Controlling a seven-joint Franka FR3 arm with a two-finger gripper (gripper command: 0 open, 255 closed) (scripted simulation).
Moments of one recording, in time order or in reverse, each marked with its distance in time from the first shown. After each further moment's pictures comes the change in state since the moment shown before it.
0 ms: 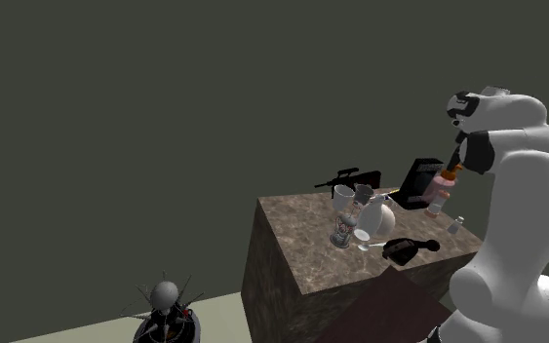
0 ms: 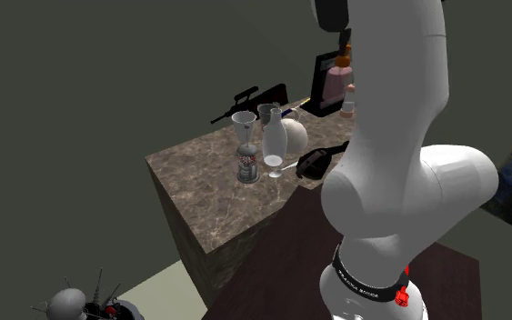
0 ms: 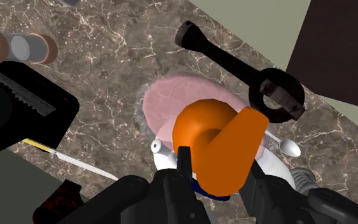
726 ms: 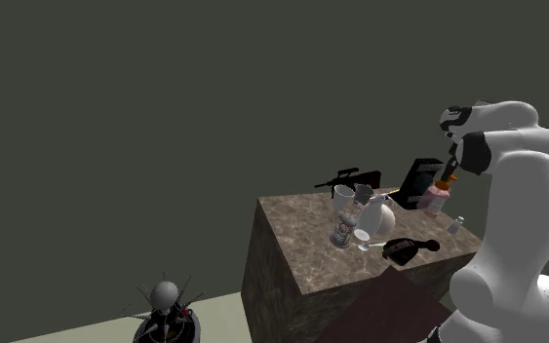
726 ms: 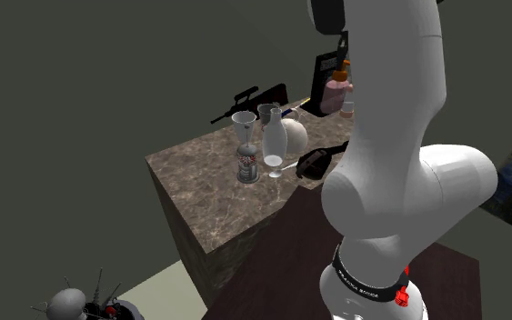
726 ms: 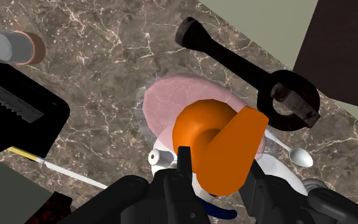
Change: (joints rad) arm 0.014 0.019 0.008 -0.116 0.014 0.128 -0.018
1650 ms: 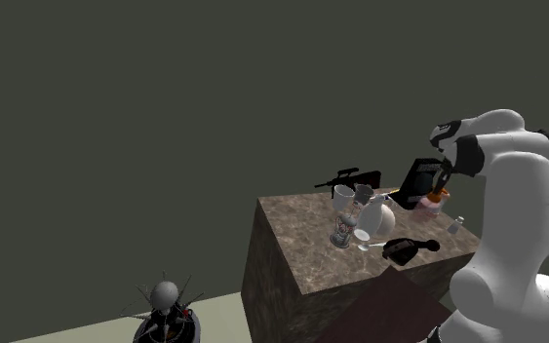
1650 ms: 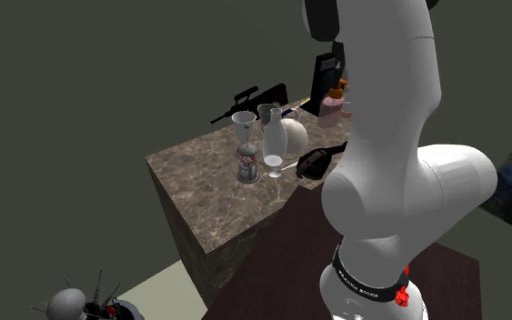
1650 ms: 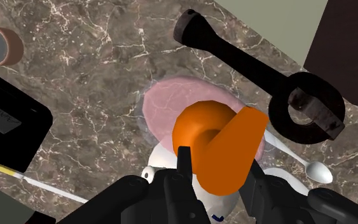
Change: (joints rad) arm 0.005 0.050 0.021 -0.113 0.032 0.154 -0.022
